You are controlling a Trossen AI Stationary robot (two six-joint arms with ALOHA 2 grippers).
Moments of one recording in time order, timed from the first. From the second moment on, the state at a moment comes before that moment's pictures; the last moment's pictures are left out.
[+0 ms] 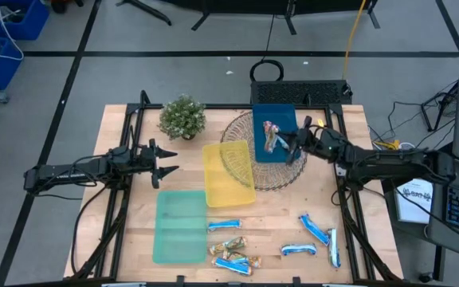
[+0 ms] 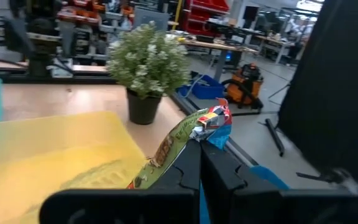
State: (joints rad) left arm 0.17 0.18 0.01 0.03 0.00 -0.08; right arm -0.34 0.89 0.28 0.53 0.16 -0.17
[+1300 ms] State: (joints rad) left arm 0.17 0.18 0.01 0.03 0.00 -0.08; right arm -0.70 0.91 0.48 0.09 -0.24 -0.11
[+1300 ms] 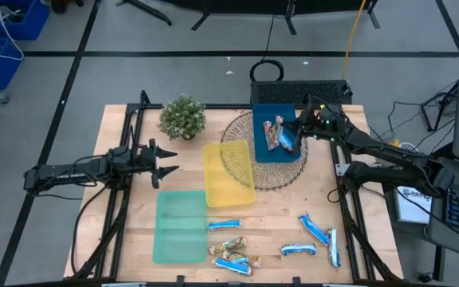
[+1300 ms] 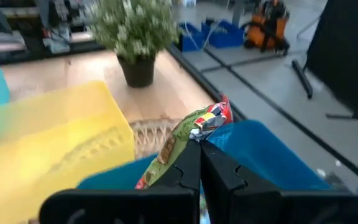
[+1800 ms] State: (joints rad) left arm 0.17 0.18 0.01 0.03 0.00 -0.08; right arm -0.77 1.05 0.54 0.00 -0.35 -0.12
